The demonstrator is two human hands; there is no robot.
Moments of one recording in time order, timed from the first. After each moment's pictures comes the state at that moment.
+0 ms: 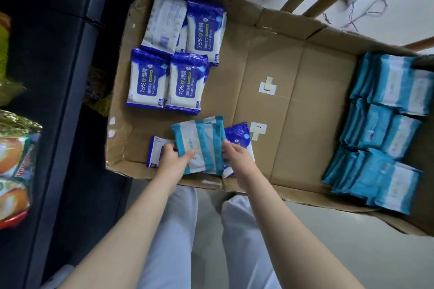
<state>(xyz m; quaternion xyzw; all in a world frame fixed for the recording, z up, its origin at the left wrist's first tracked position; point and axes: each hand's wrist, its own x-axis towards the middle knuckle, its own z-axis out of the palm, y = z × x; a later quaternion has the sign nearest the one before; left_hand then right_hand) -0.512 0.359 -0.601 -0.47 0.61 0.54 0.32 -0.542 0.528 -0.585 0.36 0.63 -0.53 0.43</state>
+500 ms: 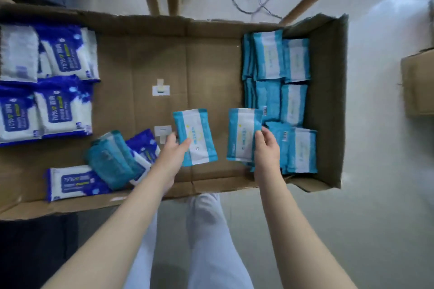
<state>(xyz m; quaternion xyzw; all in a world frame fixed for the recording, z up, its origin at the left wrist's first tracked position) -0.562 0.590 -0.546 -0.34 0.61 0.63 0.35 -0.538 0.786 -0.532 0.51 0.66 -0.54 0.08</state>
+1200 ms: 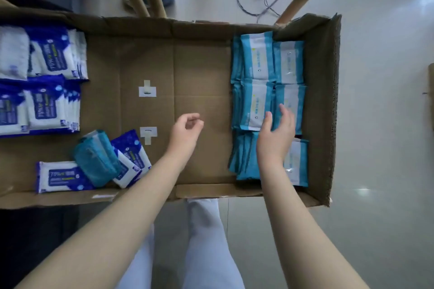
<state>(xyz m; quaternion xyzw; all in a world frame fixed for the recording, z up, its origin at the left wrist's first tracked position) -0.595 0.689 -0.549 -0.28 0.73 0.56 0.28 -0.573 0.868 -0.537 0.39 0.83 -0.39 -0.03</state>
